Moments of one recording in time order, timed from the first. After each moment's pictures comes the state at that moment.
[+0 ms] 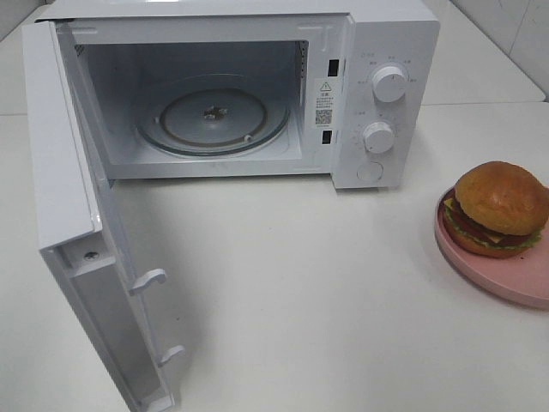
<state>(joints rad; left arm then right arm) -0.29 0.00 -0.51 -0.02 1.05 0.01 0.11 1.05 -0.95 0.02 1.15 0.09</state>
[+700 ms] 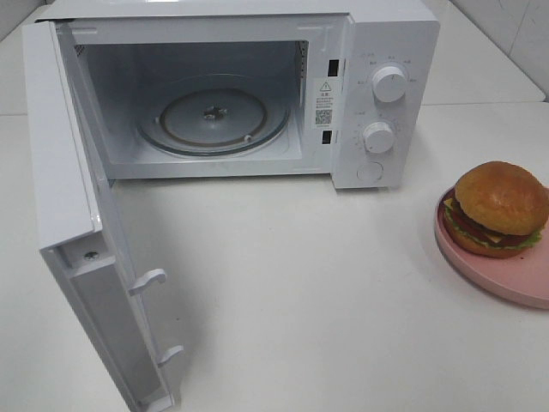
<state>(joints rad) -0.29 0.00 -0.51 -0.02 1.05 0.01 0.11 0.40 -0.59 0.02 1.09 0.05</state>
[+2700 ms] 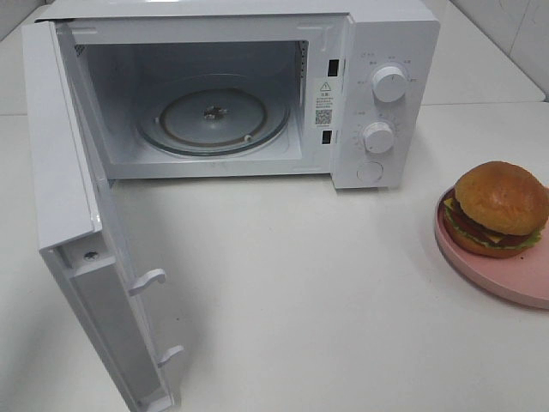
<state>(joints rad) -0.29 1.01 -0.52 -0.03 0.17 0.14 0.11 0.00 -0.50 0.02 1.02 0.02</state>
